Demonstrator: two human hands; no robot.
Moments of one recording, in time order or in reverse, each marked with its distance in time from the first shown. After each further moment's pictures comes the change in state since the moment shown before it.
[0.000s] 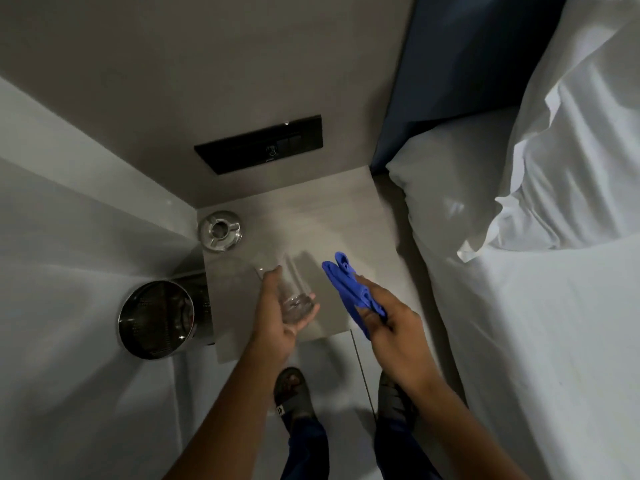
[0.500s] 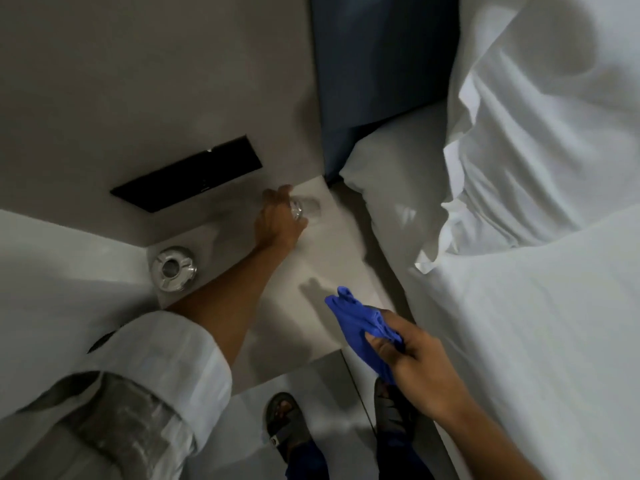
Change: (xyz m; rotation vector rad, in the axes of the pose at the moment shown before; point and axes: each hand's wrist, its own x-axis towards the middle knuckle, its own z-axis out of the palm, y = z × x) left_hand 0.122 0.036 0.174 1.629 0.067 0.963; right_hand 0.010 0.041 -0.075 0.012 -0.038 0.180
